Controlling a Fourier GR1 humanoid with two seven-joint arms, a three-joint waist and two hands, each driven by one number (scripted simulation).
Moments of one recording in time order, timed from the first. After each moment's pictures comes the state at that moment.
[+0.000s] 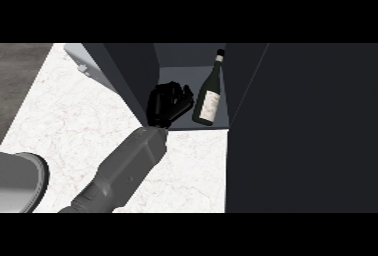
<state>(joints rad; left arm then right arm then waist) -0.84 0.00 -0.47 -0.46 0.99 0.26 -0.71 0.08 -0.06 -0.08 -2.24 -0.25 0.32 0.29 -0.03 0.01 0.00</state>
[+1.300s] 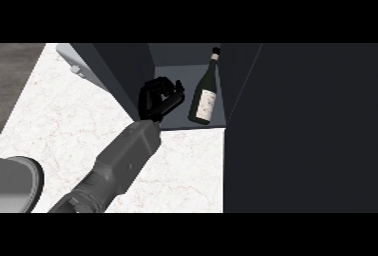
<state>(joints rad) -0.94 0.00 -0.41 -0.21 1.04 0.24 -0.82 0.05 -0.05 -0.06 -2.21 -0.23 0.32 0.28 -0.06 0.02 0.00</state>
